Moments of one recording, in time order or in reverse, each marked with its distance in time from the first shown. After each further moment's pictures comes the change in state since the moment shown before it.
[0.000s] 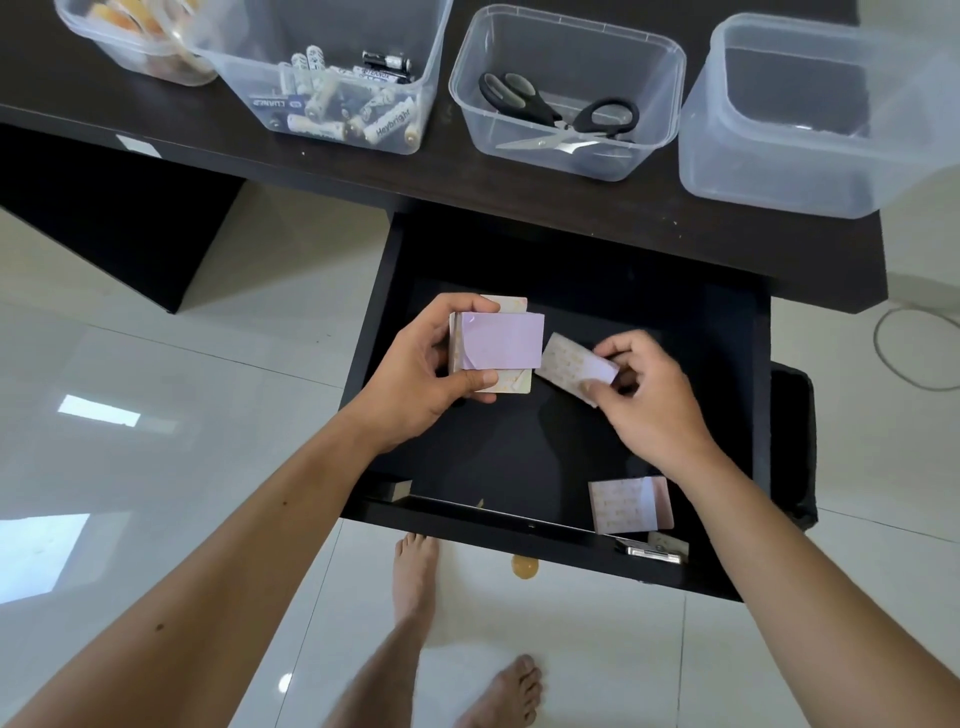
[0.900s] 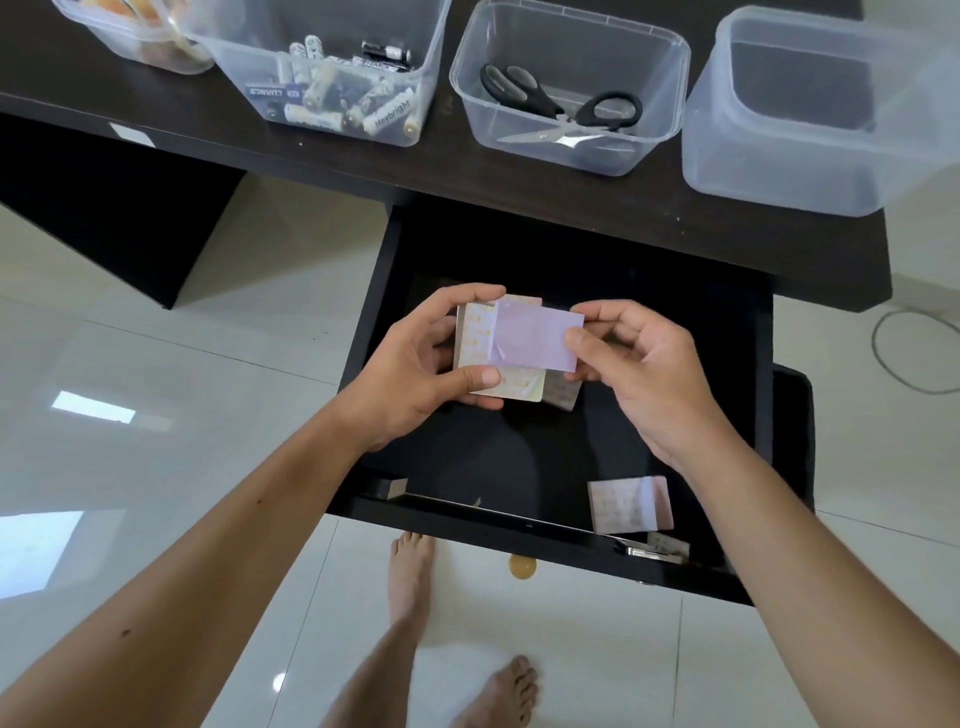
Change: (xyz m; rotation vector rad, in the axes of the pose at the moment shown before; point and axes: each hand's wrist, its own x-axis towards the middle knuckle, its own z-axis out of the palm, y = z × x) left_hand -0.007 0.010 -0.005 -0.090 -0.094 0.001; right_hand 0.001 -0.037 -0.004 0.487 -0.092 -0.052
